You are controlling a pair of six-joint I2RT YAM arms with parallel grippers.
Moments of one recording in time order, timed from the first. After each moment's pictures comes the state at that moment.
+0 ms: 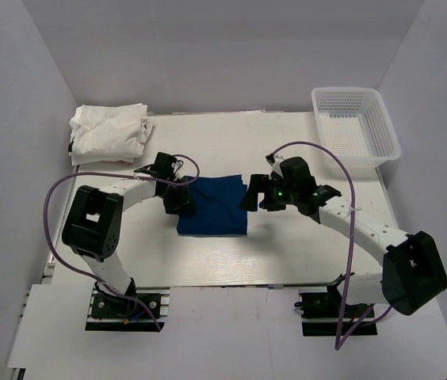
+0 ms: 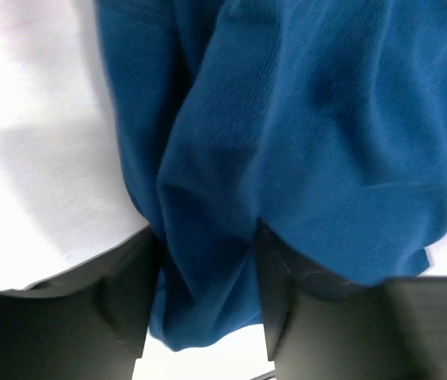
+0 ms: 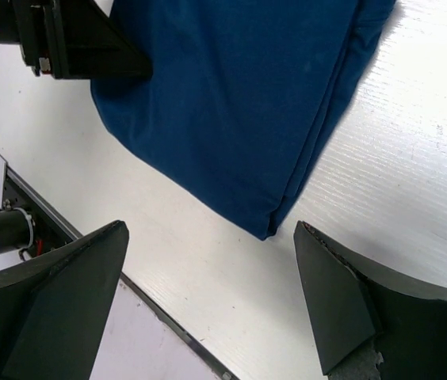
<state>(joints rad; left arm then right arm) -0.33 1.72 0.99 -0.44 0.22 -0.52 0.57 1.31 0.85 -0.24 -0.35 0.49</state>
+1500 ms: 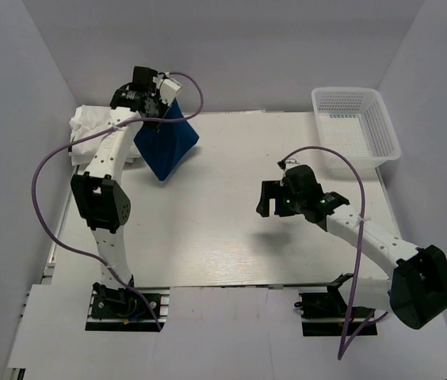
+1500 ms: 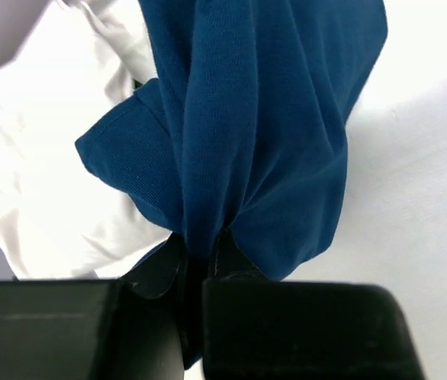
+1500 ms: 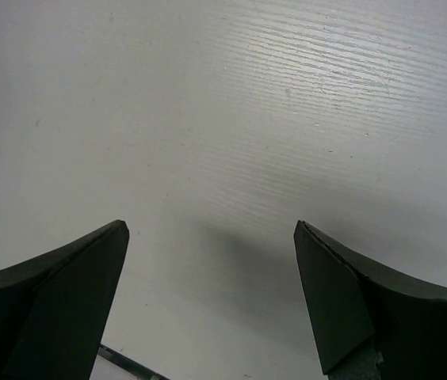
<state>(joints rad) -0.20 2.02 2.14 -0.98 -0.08 0.45 0.56 1.21 0.78 -0.36 -0.07 0.39</state>
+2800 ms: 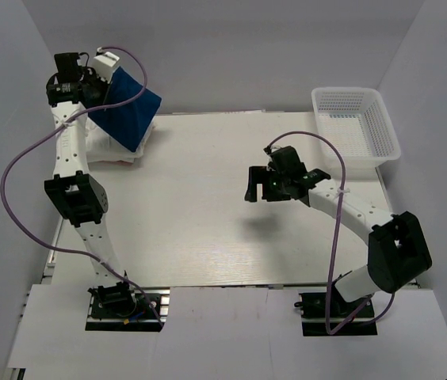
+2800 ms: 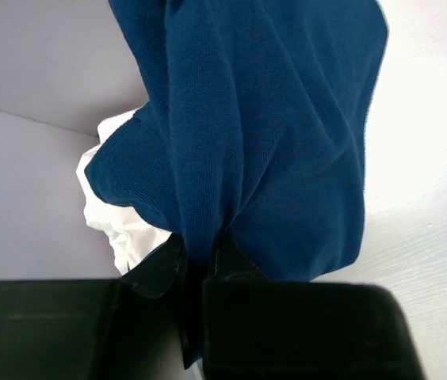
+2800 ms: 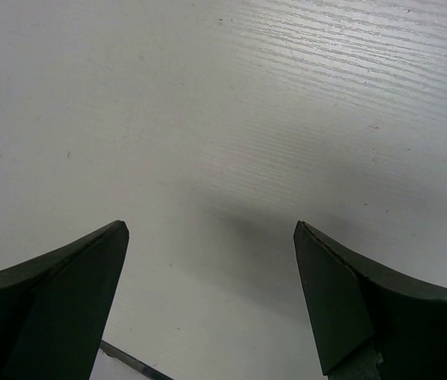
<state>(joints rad) 0.17 2.12 2.41 -0.90 0.27 0.60 0.56 1.45 1.02 -0.41 -0.13 0.41</state>
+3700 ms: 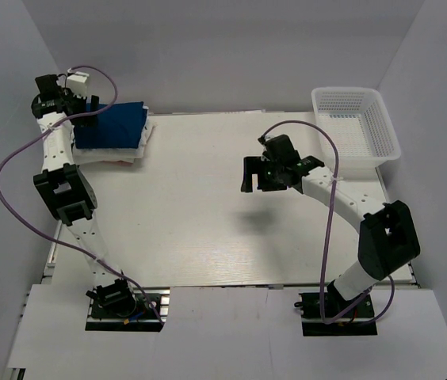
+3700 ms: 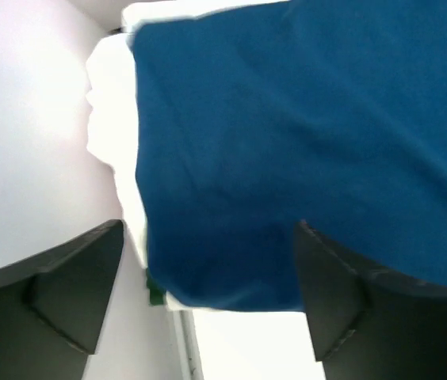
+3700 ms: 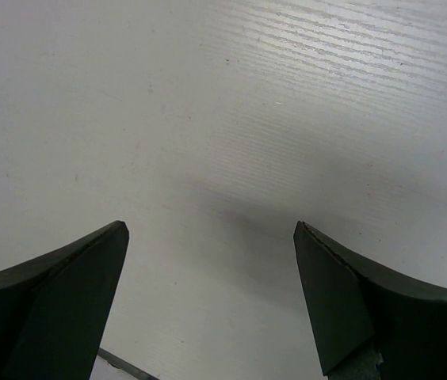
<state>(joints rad) 0.34 2.22 2.25 -0.72 0.27 0.49 0.56 1.57 1.18 -0.49 -0.12 0.38</state>
